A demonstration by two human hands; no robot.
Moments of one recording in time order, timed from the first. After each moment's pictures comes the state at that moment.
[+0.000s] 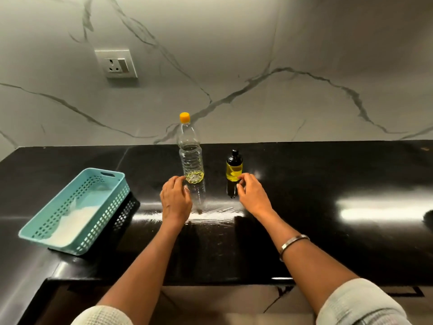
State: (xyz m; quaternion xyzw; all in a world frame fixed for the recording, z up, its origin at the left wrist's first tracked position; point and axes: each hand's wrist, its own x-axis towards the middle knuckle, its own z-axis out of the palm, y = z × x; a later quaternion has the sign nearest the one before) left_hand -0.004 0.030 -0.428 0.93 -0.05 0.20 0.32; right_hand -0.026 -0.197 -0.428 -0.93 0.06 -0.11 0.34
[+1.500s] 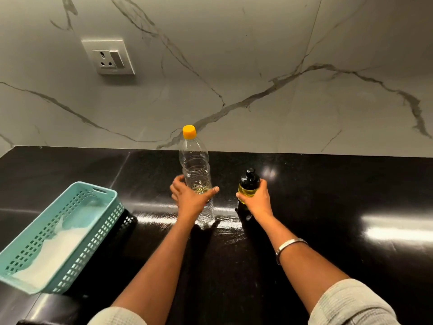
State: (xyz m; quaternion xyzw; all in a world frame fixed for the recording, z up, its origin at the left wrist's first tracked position) left_hand 0.117 -0.012 -0.444 0.85 0.14 0.03 0.51; right_hand 0.105 -0.206 -0.475 -0.82 0.21 -0.05 0.53
